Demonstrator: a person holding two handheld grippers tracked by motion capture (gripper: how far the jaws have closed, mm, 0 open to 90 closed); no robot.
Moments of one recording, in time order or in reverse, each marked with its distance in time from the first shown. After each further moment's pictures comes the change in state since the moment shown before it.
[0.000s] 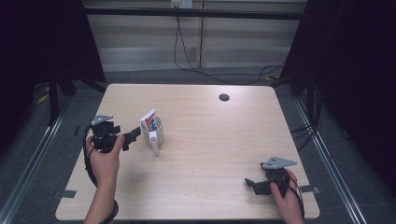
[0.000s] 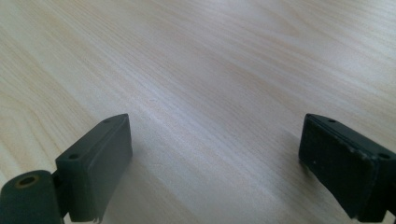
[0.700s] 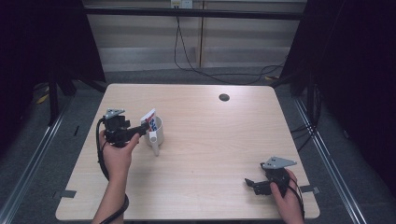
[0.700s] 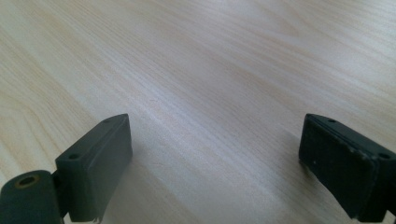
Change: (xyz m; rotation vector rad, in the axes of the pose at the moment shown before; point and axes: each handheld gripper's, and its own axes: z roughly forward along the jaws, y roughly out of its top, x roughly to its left) left arm -0.024 0.014 0.021 -0.018 0.014 0.002; right arm 0.000 0.000 0.000 0.001 0.000 0.001
